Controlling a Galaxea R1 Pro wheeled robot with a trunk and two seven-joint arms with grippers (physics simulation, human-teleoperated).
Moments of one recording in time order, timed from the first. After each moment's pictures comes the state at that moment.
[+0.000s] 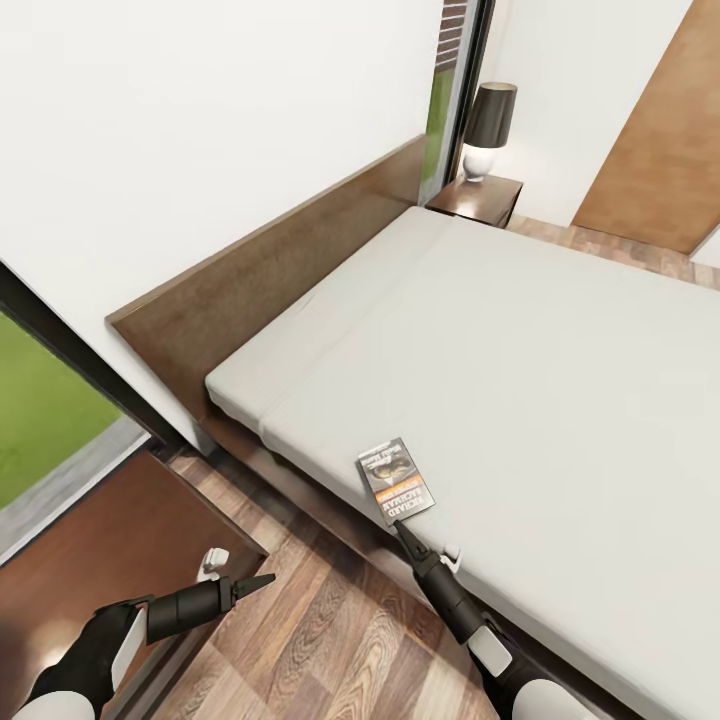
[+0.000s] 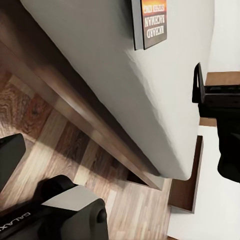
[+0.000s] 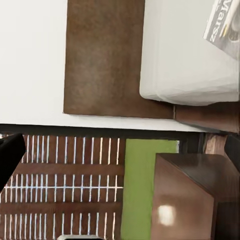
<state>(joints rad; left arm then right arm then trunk) -0.50 0.15 0.35 -0.60 -0.02 0.49 -1.24 -0.60 0.13 -0.55 -0.24 -0.37 0.05 1.26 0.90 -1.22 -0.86</state>
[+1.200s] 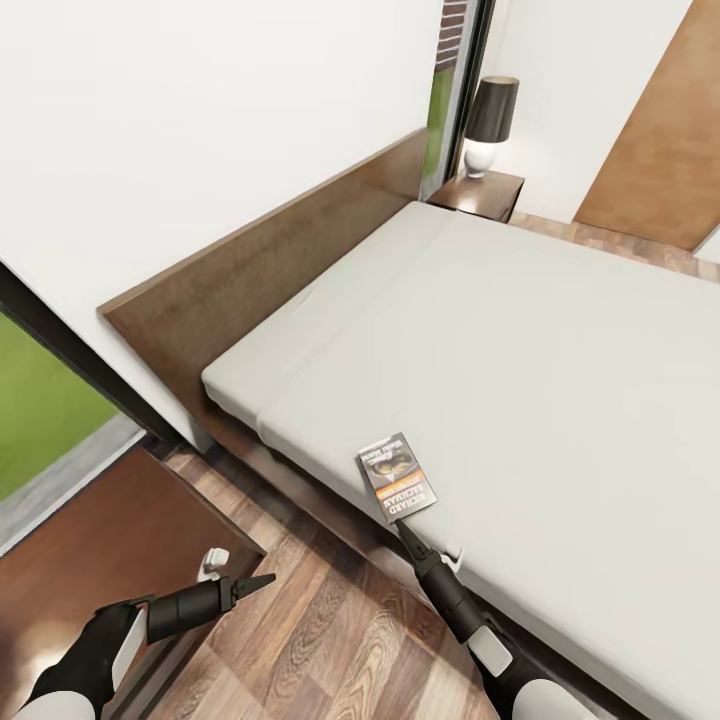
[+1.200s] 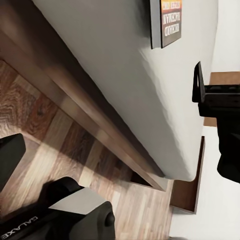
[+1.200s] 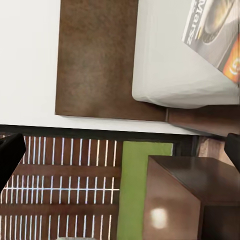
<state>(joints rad) -0.50 0.14 0.35 -0.60 -0.02 0.49 -1.24 -0.60 0.13 -0.55 -0.24 -0.38 0.04 1.26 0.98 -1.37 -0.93</state>
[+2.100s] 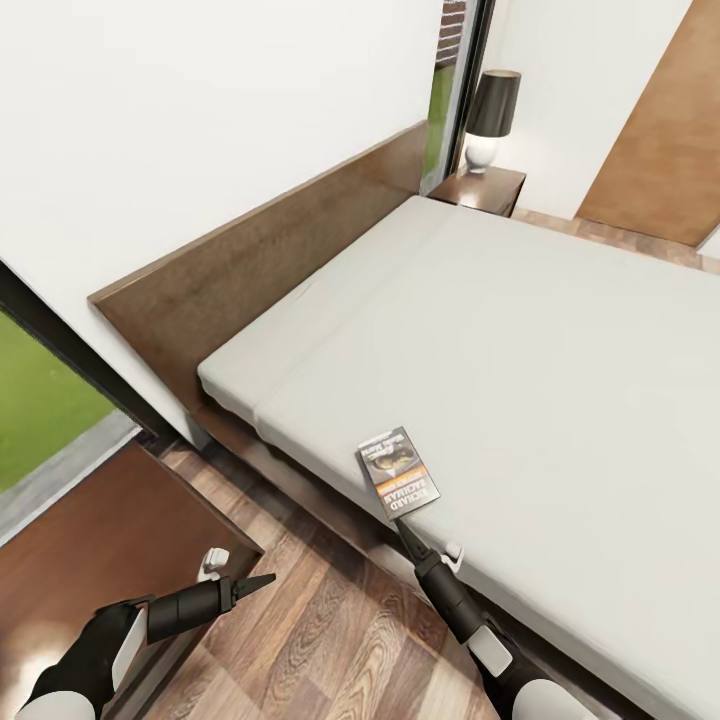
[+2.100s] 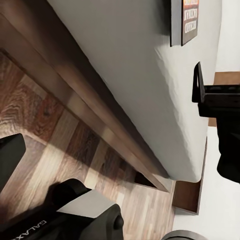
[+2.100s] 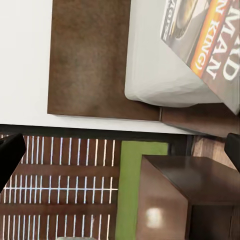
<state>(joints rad) -0.50 0.14 0.34 -0.60 -0.02 0.49 -1.24 -0.60 0.13 -0.55 -0.24 -0.38 0.04 1.26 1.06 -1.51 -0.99</state>
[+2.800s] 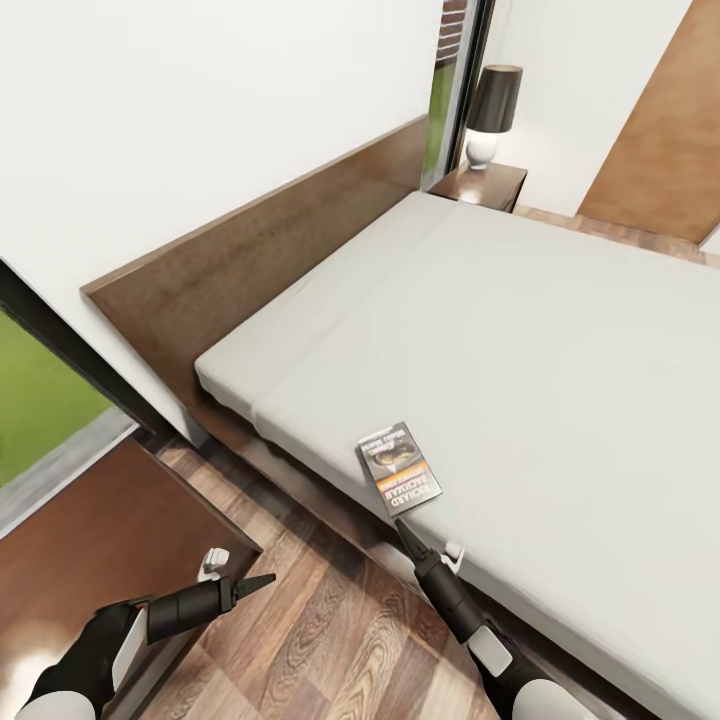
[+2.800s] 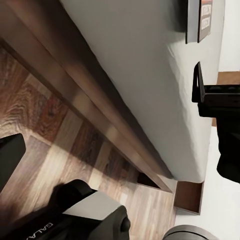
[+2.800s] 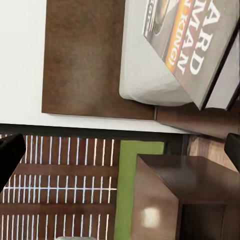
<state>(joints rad) -0.50 0.14 0.34 -0.60 -0.02 0.49 -1.24 -0.60 0.13 -0.55 -0.24 -0.38 0.04 1.26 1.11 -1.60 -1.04</state>
